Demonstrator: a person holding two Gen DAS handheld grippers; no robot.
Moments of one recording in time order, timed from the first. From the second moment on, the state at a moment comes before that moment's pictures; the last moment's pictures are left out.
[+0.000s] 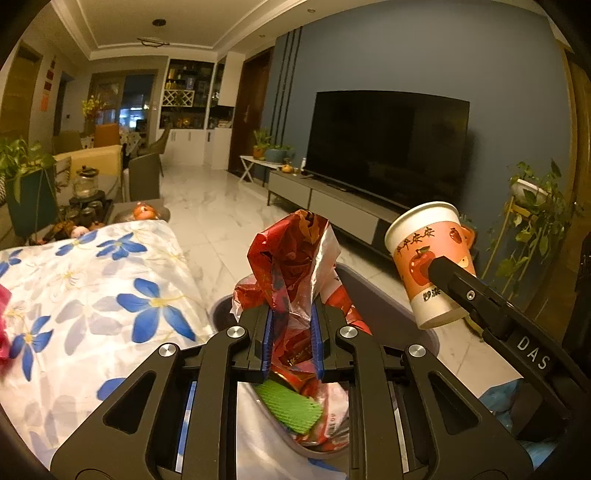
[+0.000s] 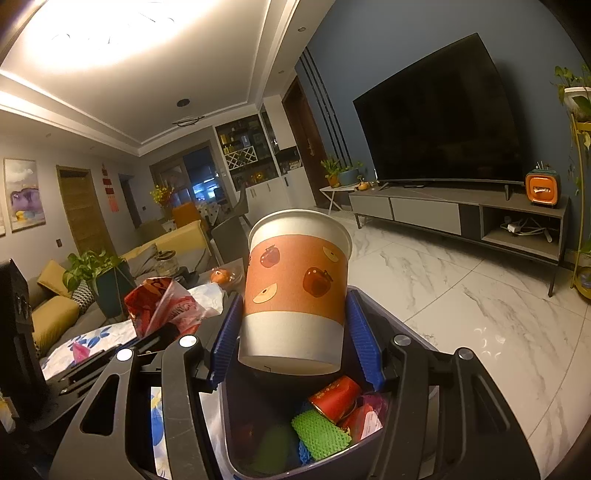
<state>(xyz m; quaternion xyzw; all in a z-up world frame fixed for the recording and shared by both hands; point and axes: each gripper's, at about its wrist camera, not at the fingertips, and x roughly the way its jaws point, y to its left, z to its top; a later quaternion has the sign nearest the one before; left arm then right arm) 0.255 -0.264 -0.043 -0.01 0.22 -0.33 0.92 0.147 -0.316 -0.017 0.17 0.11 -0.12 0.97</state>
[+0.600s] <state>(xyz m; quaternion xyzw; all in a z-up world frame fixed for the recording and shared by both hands) 0.263 -0.213 -0.054 -0.04 0.23 -0.27 0.94 0.140 -0.308 -0.023 0.17 0.11 -0.13 0.97</state>
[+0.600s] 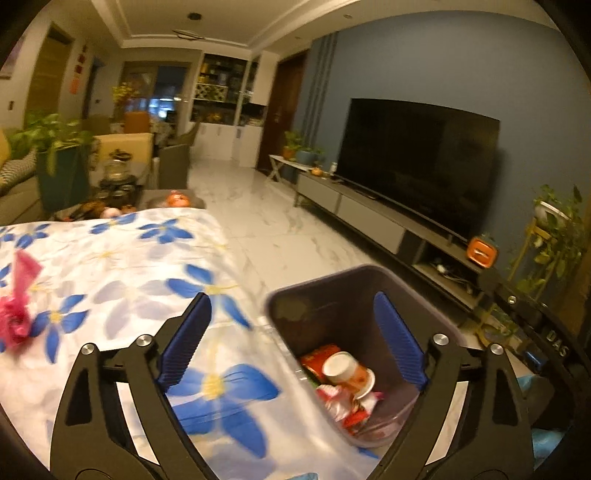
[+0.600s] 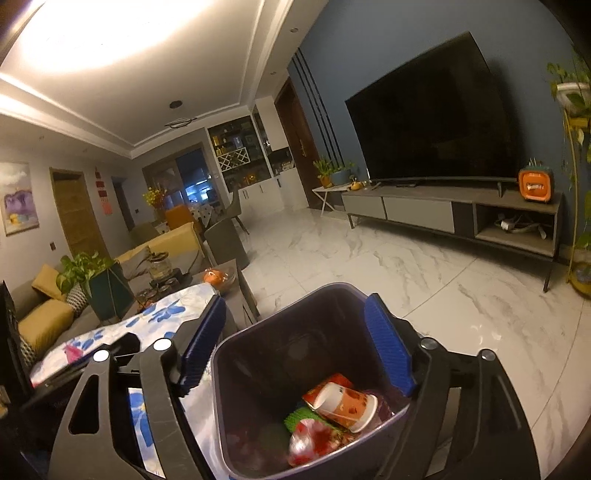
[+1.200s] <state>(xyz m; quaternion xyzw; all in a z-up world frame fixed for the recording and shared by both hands) 0.197 -0.057 -0.056 -0.06 0.18 -0.07 0.98 0.118 -0.226 -0.018 0.14 0.11 -0.08 0.98</state>
